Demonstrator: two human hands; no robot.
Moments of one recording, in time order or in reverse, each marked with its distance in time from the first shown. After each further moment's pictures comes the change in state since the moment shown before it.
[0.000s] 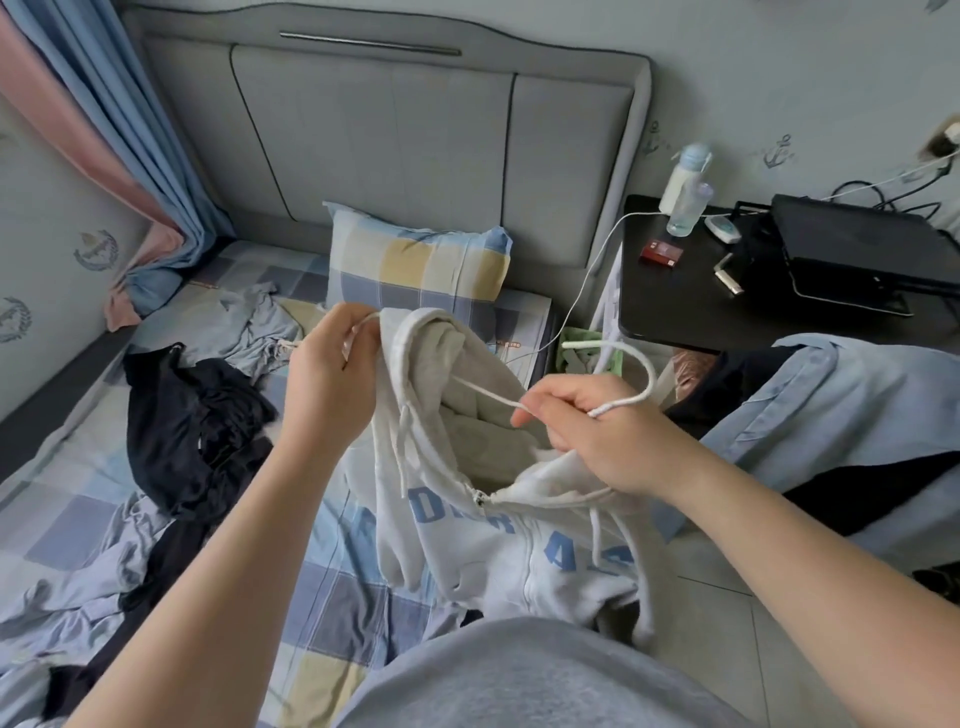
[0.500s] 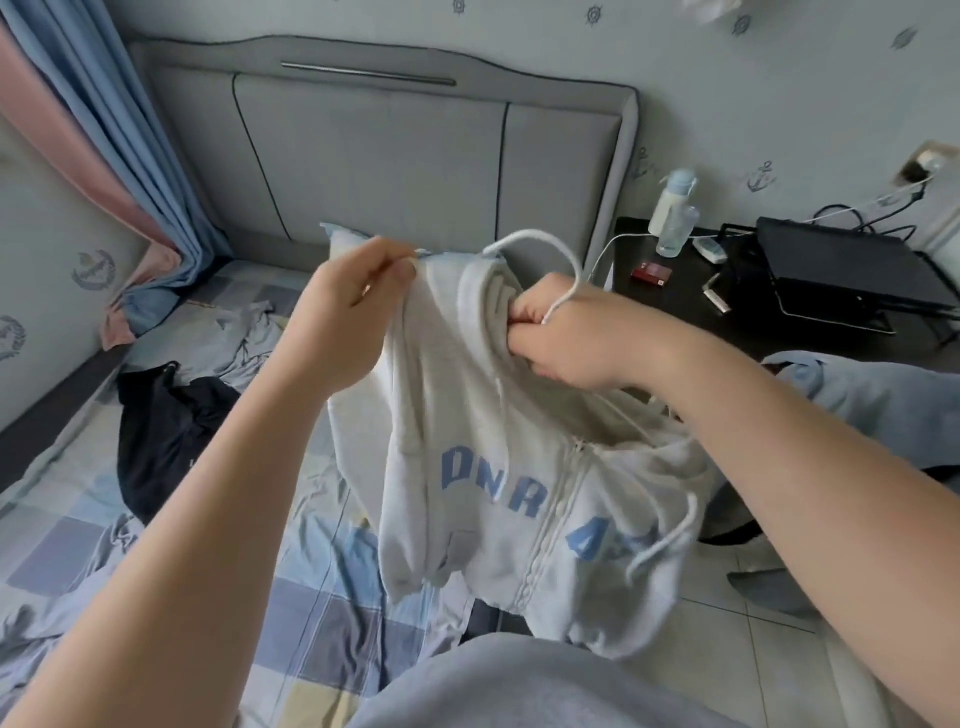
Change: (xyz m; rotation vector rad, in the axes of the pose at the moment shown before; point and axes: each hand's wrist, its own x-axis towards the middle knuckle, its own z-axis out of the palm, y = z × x) left_hand 0.044 0.055 -0.016 -0.010 -0.152 0.210; right_hand 0.048 -0.085 -0.036 -0.515 -0.026 0.006
